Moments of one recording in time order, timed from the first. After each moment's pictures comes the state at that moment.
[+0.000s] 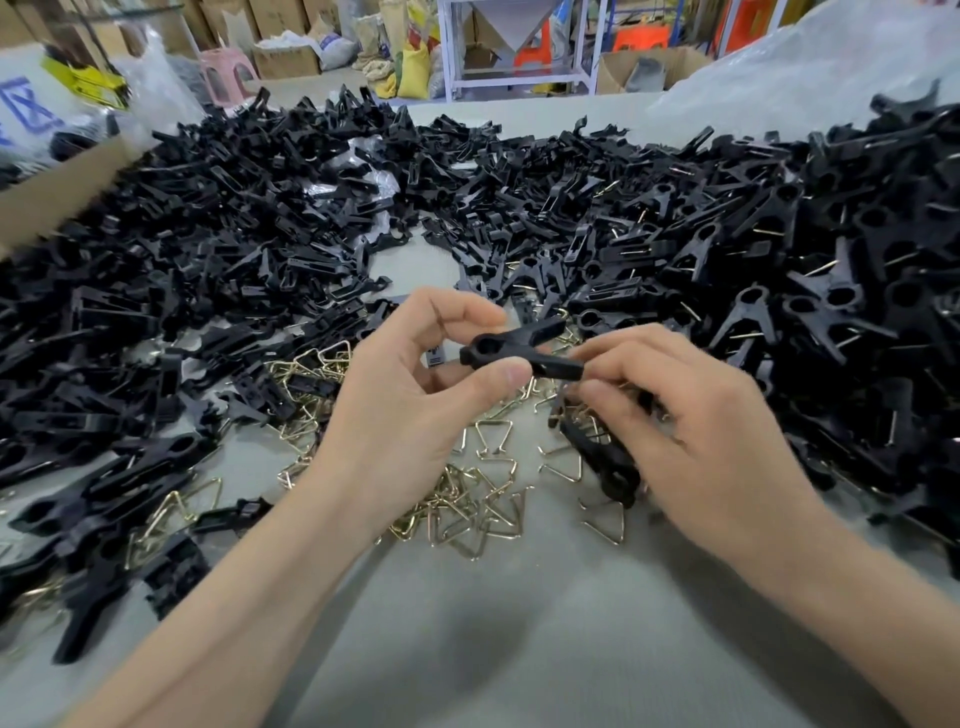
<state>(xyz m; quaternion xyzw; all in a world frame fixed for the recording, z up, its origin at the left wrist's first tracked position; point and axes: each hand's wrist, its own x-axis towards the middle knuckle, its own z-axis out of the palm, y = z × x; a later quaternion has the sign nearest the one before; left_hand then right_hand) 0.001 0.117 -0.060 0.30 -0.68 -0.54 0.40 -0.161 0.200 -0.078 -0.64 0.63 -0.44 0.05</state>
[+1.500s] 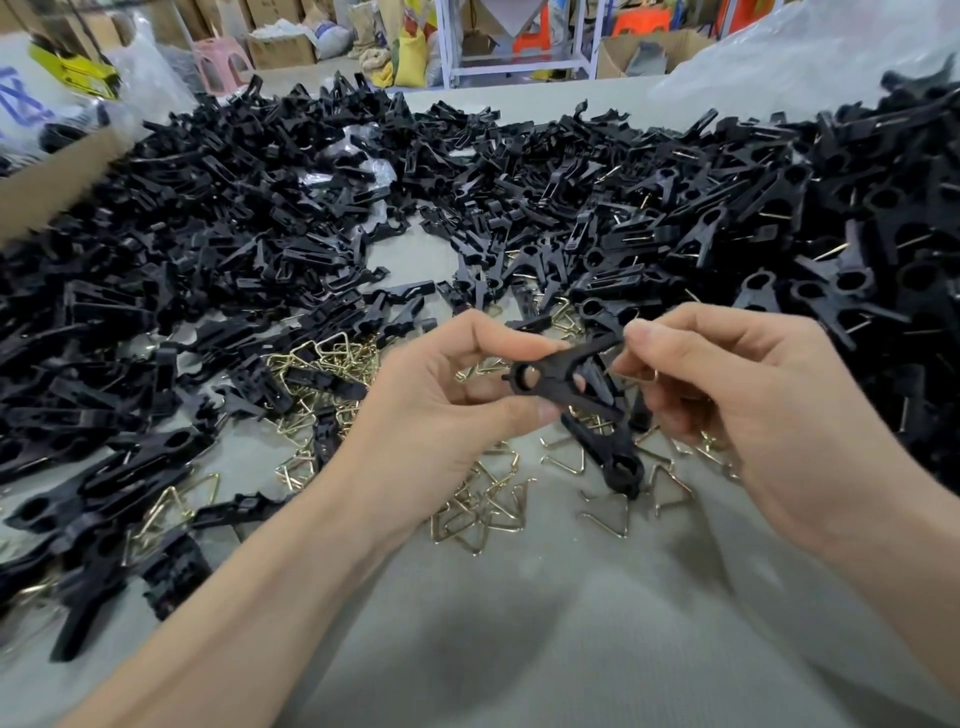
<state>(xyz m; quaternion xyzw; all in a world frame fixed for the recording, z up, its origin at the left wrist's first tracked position) -0.003 0.124 -0.064 0.25 -0.65 -0.63 0.34 -0.165 0.207 -0.054 -0.43 0.57 -0.60 0.35</state>
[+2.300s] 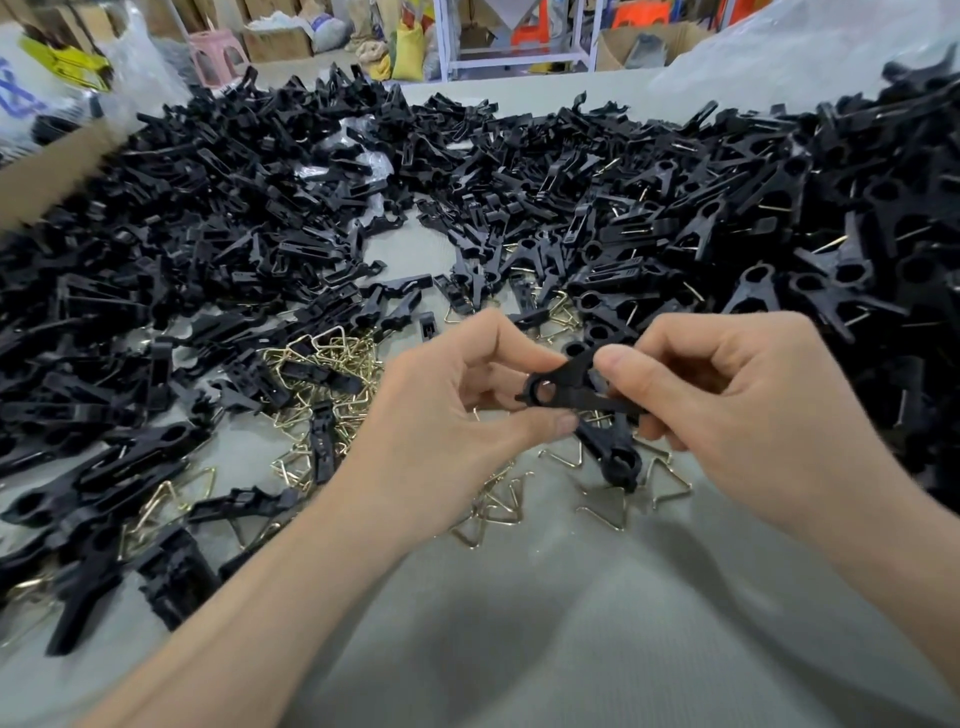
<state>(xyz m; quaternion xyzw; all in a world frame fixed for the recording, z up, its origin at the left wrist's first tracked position) -0.006 0.131 -0.065 0.27 -0.75 -0.50 0.34 -0.163 0.212 -0.054 -0.55 0.65 -0.50 0.16</state>
